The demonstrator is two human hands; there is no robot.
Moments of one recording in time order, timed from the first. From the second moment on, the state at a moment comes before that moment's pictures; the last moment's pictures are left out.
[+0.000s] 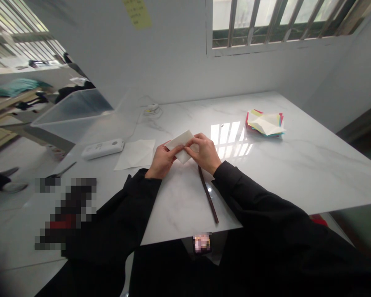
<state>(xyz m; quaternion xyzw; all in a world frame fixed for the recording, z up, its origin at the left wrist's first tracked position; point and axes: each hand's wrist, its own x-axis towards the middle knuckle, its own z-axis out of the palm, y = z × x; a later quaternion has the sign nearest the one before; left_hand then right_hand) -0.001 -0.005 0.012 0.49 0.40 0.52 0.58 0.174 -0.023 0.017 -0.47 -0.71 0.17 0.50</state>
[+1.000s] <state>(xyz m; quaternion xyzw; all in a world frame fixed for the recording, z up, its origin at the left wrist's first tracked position) -0.005 -0.005 0.013 0.44 0.38 0.51 0.63 0.178 -0.016 0.009 -0.42 -0.72 0.25 0.50</state>
